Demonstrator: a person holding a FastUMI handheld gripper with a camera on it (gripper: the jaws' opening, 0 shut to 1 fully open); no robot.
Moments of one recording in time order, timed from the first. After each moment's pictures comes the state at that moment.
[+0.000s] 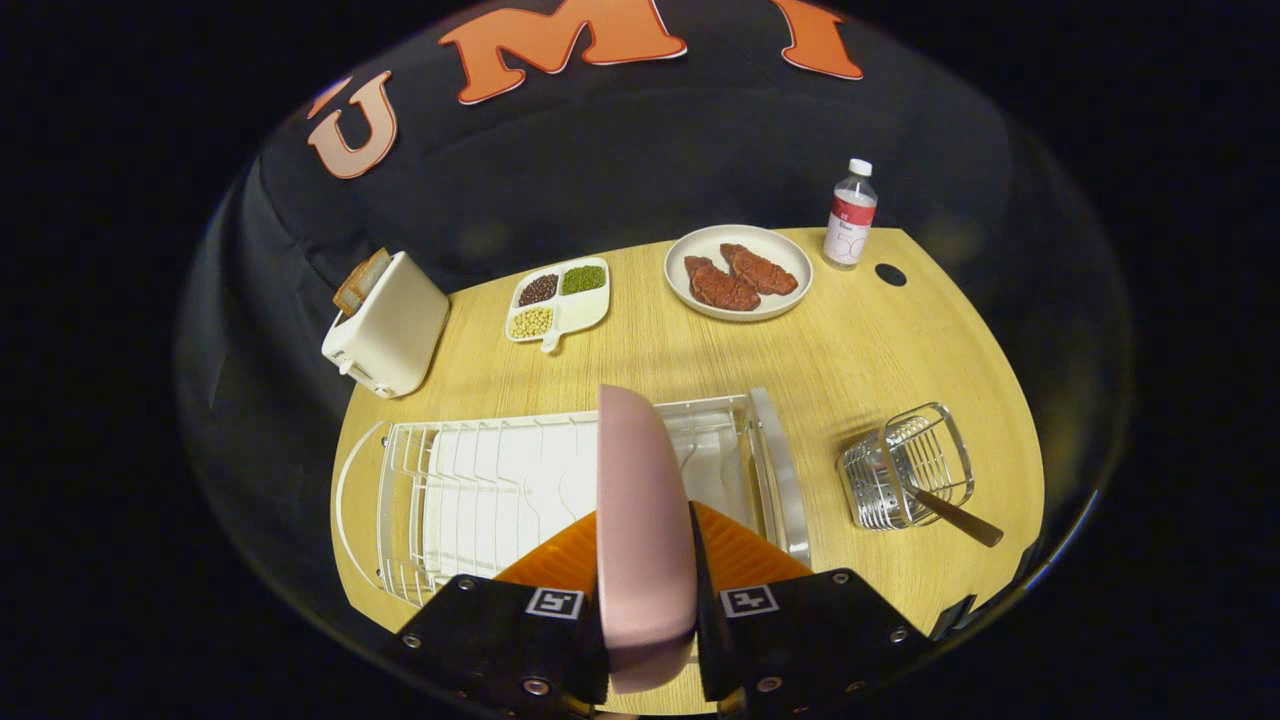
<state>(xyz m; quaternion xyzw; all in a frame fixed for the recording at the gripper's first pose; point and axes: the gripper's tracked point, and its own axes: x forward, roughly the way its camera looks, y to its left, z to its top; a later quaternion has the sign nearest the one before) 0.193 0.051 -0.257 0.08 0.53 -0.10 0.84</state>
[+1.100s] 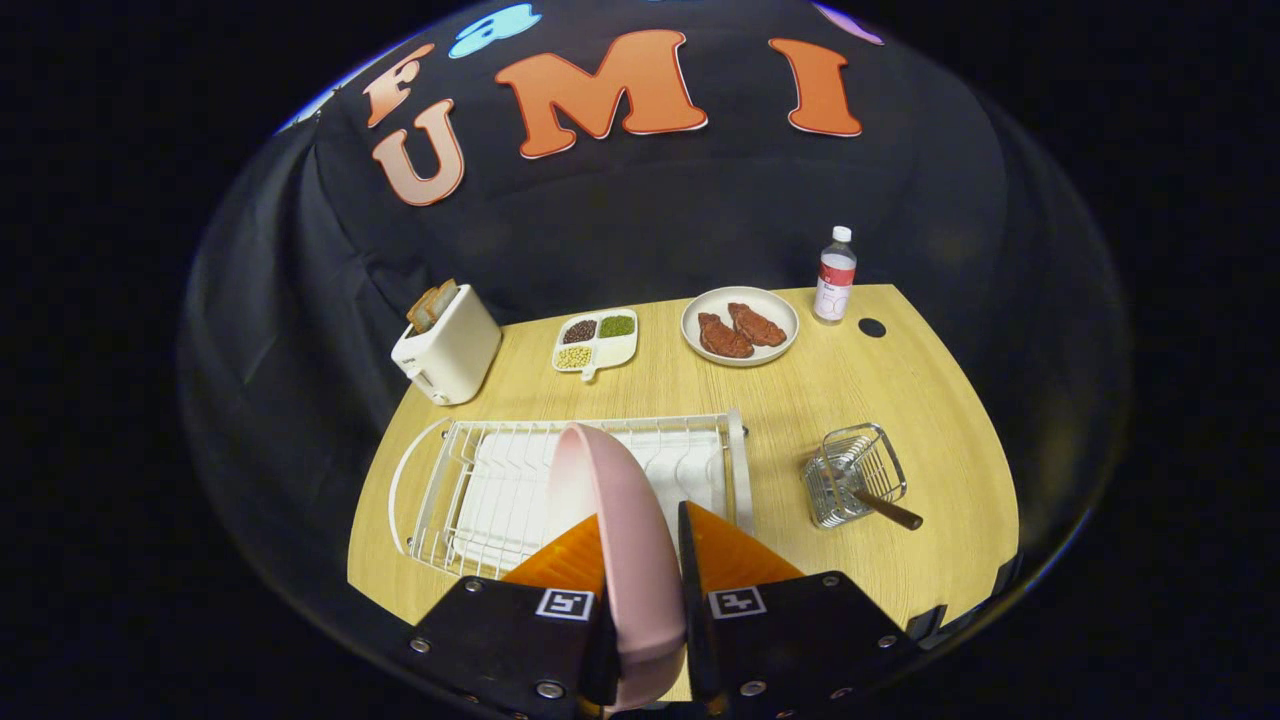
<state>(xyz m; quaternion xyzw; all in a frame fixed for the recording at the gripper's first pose) 0.127 0.050 -0.175 0.08 0.47 -0.04 0.88</state>
